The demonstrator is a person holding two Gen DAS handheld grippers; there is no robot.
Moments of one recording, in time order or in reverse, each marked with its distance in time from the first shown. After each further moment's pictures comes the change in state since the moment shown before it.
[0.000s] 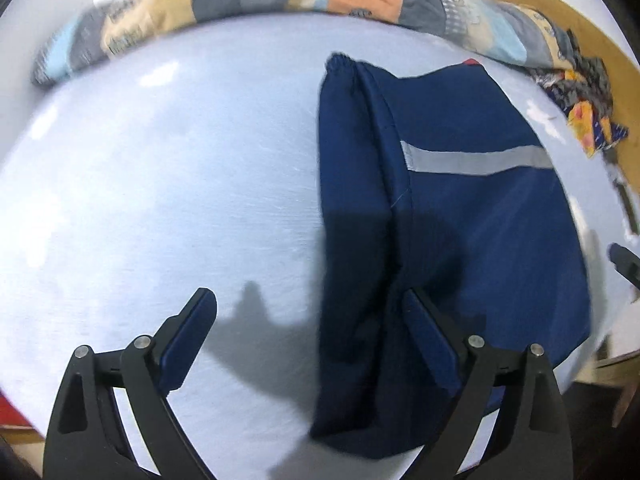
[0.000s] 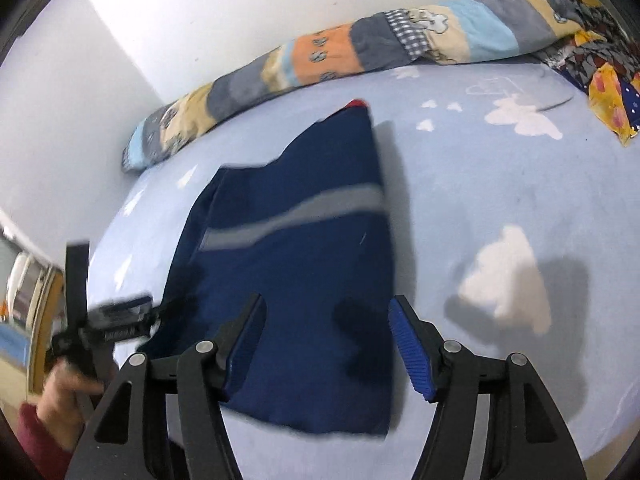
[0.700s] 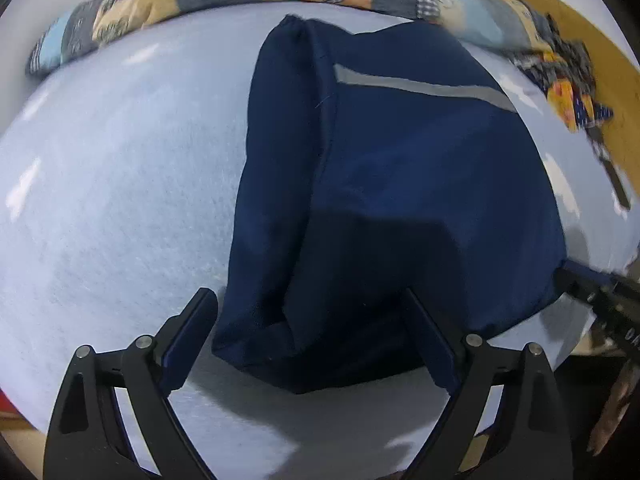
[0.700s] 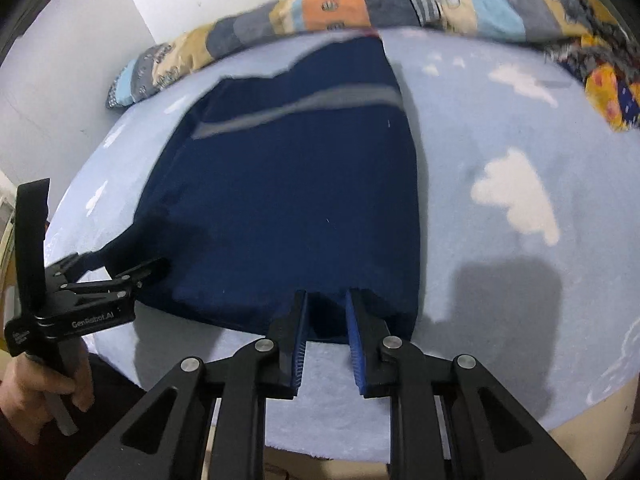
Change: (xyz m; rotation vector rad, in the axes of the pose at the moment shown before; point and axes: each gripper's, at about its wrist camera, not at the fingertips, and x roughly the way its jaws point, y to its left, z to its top) left arm 0.008 -0.032 -0.051 -0.024 0.021 -0.084; right arm 0.034 0.018 -0.051 -0.053 0.148 -0.089
